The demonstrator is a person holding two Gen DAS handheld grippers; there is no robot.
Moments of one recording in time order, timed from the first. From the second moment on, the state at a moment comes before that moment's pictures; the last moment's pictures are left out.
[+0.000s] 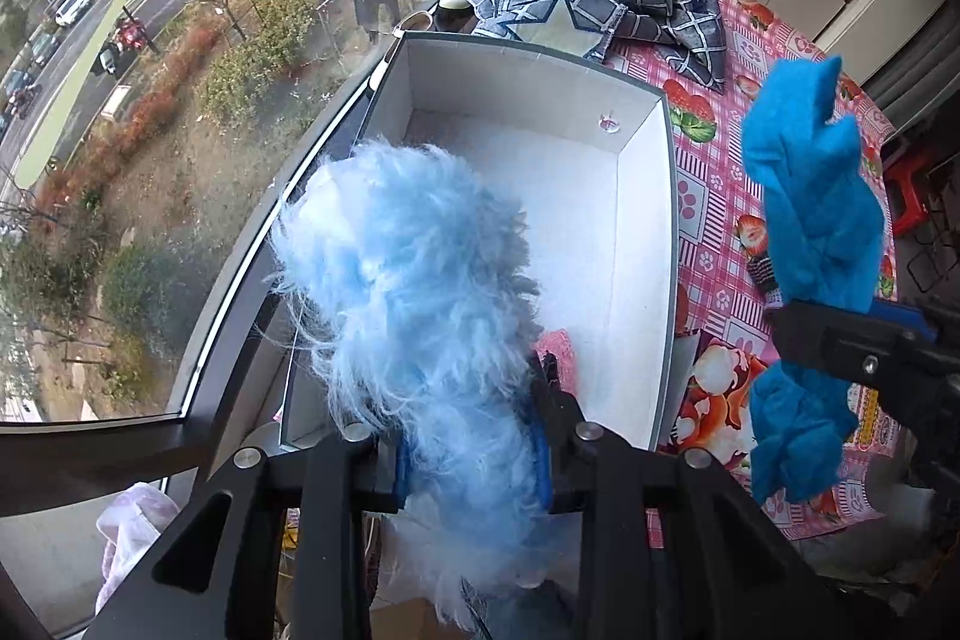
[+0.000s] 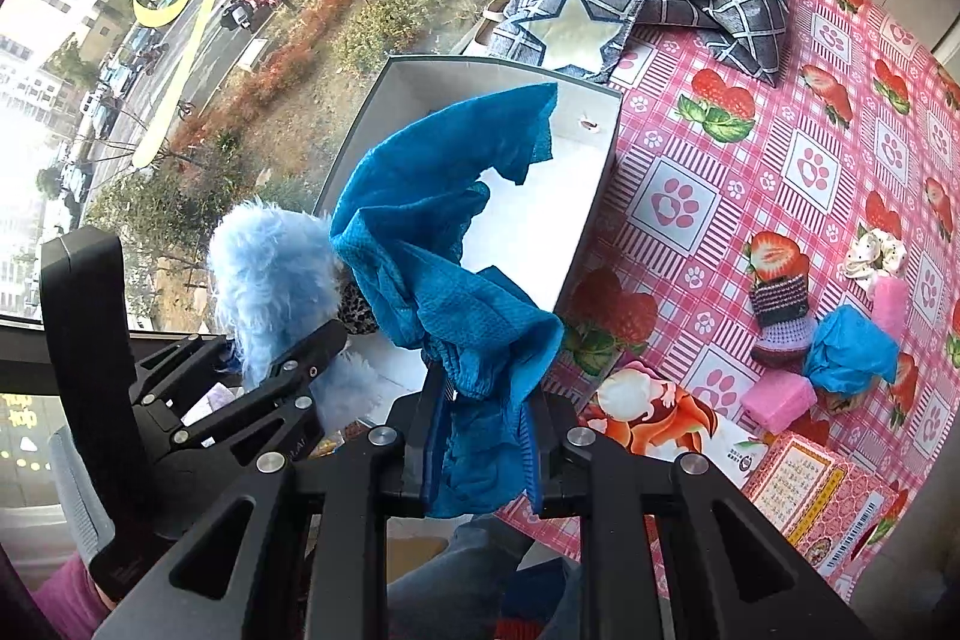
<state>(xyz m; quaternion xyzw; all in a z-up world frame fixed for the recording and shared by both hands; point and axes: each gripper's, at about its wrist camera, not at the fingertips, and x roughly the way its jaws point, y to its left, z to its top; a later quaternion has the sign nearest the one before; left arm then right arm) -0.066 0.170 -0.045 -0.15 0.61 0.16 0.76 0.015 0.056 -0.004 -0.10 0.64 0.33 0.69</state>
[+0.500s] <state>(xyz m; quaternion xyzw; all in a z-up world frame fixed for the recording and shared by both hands) -0.075 0.171 -0.037 -0.18 0.59 0.16 0.77 0.023 0.077 0.021 -0.09 0.61 0.36 0.70</state>
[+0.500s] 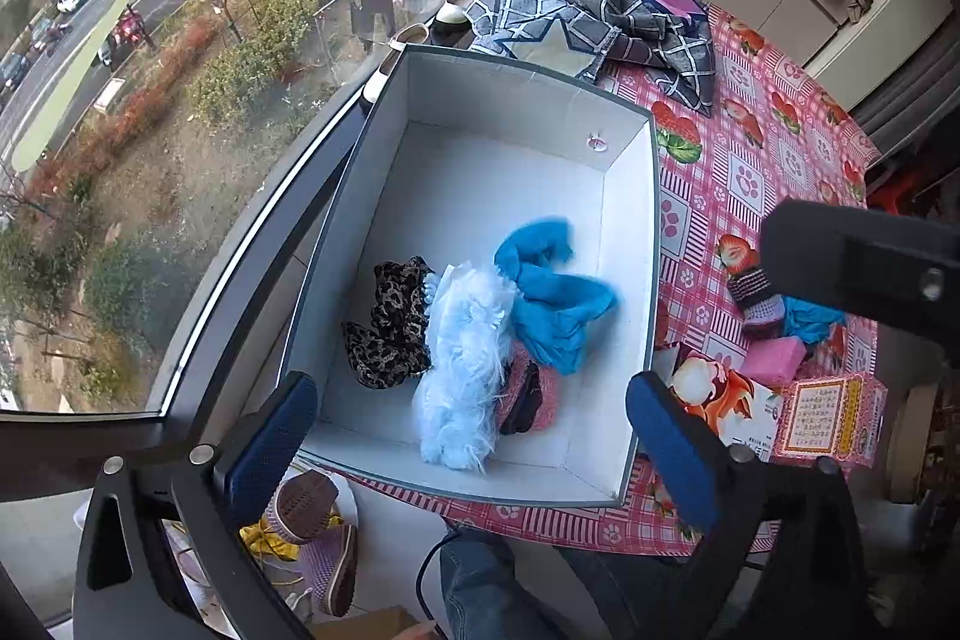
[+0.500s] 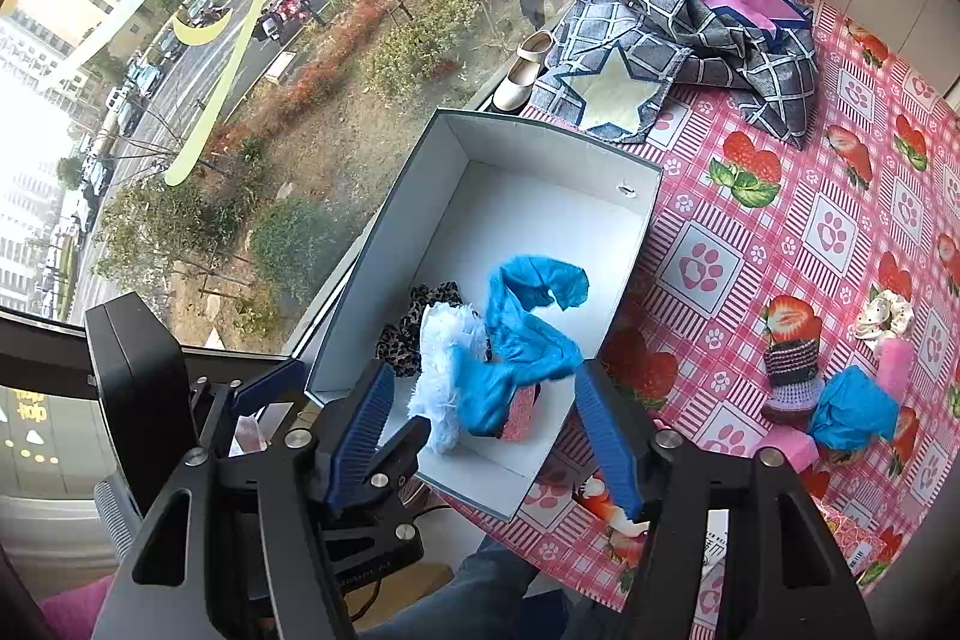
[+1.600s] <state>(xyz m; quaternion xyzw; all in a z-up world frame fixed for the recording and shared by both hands) 0.118 -0.004 -0.130 -0.25 0.72 0.01 0.64 0.062 -0.310 -0.018 0.20 0.66 0.04 0.72</state>
